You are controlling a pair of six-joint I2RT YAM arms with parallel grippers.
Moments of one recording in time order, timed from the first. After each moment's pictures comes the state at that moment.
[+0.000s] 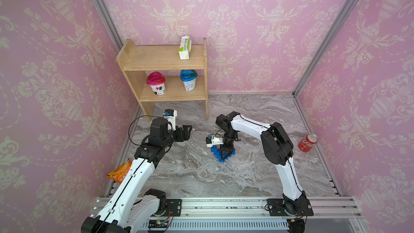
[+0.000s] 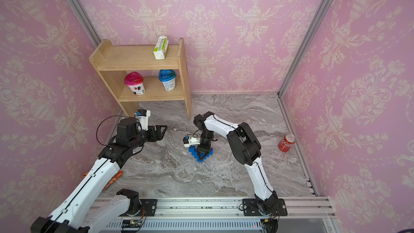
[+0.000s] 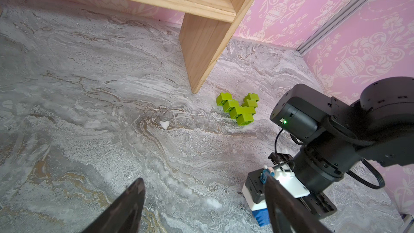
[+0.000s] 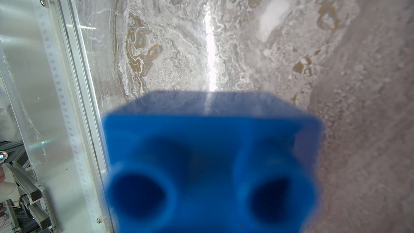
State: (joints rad) left arm -0.20 0.94 0.78 -0.37 0.23 -0.33; right arm 0.66 2.21 1.73 -1.27 -0.48 -0.79
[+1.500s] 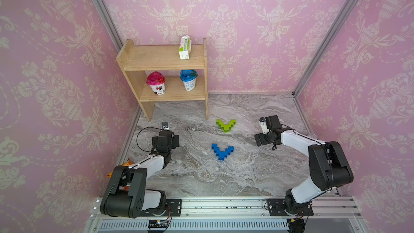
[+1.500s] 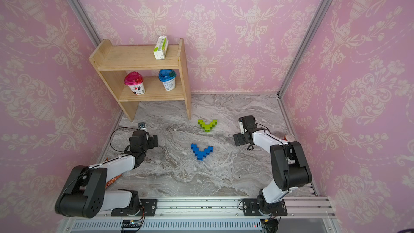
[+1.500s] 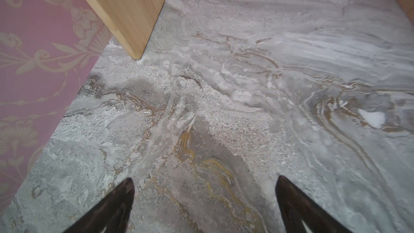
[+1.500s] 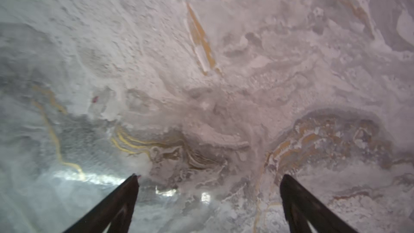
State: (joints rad) left arm -0.09 1.36 0.41 0.32 -0.33 -0.07; right arm 0.14 1.60 0.82 -0.31 0.10 -0.07
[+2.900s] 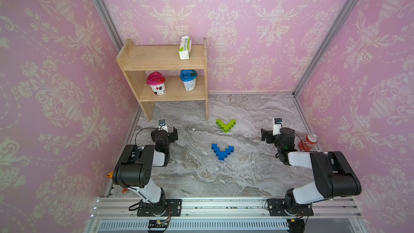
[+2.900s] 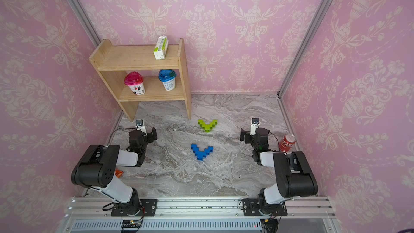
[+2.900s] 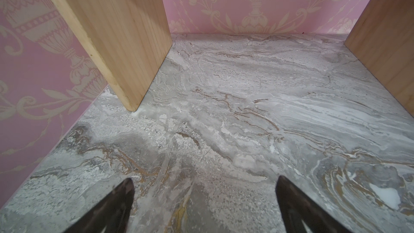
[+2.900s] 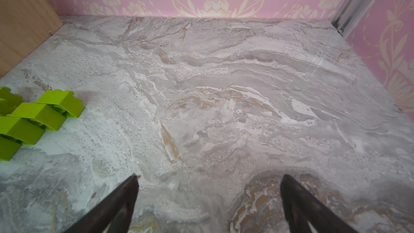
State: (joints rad) left arm 0.00 1.63 0.37 0.90 -0.21 -0.02; right arm 0.02 1.50 0.40 0.67 -0.01 0.00
